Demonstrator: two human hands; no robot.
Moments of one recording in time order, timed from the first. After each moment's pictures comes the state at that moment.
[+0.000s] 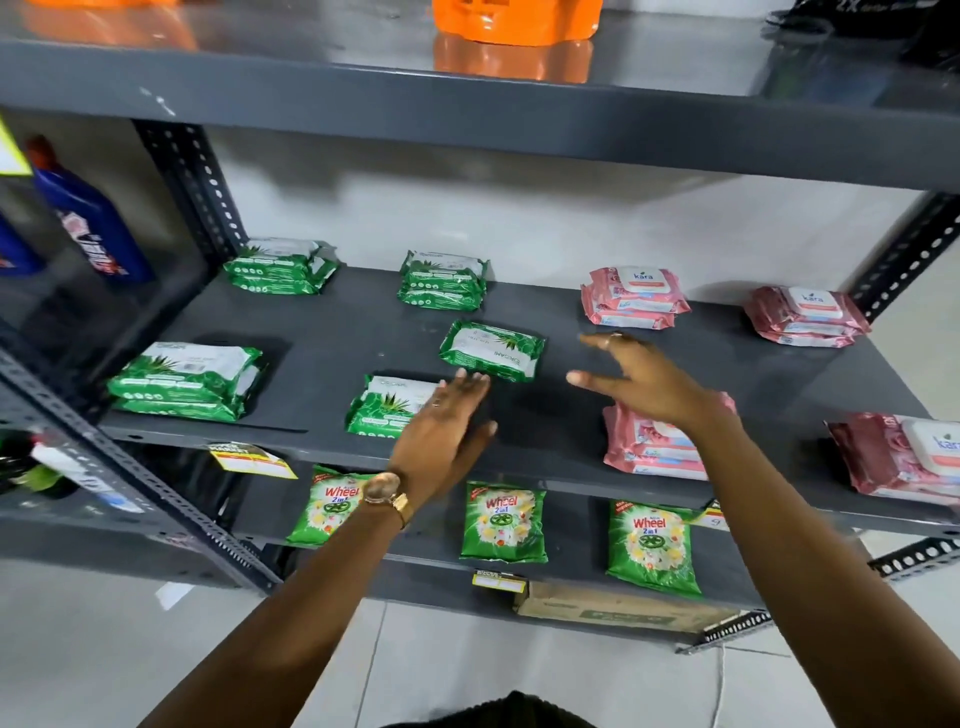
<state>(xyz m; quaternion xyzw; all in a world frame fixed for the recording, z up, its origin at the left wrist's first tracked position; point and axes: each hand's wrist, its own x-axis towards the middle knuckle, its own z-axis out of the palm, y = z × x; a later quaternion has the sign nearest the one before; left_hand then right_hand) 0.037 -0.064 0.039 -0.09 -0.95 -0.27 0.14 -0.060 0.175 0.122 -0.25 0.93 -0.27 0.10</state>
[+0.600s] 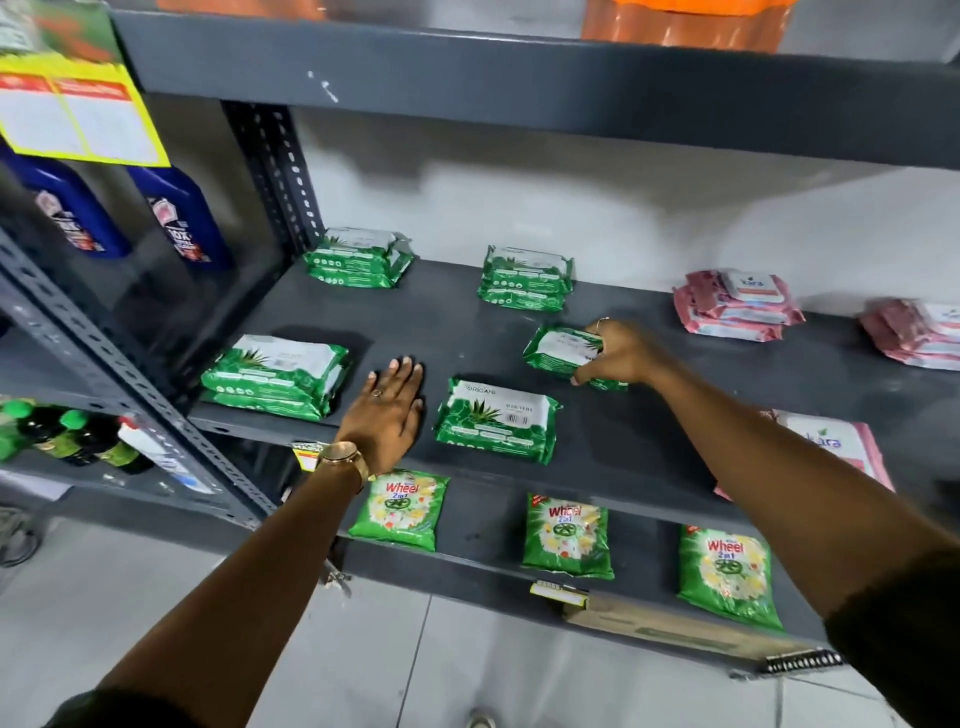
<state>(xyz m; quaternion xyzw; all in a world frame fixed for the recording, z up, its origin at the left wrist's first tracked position) 0.023 -0.242 -0.008 0.03 -0.99 -0.10 0.03 -0.141 0.045 0.077 -0.20 0.96 -0.17 0.14</state>
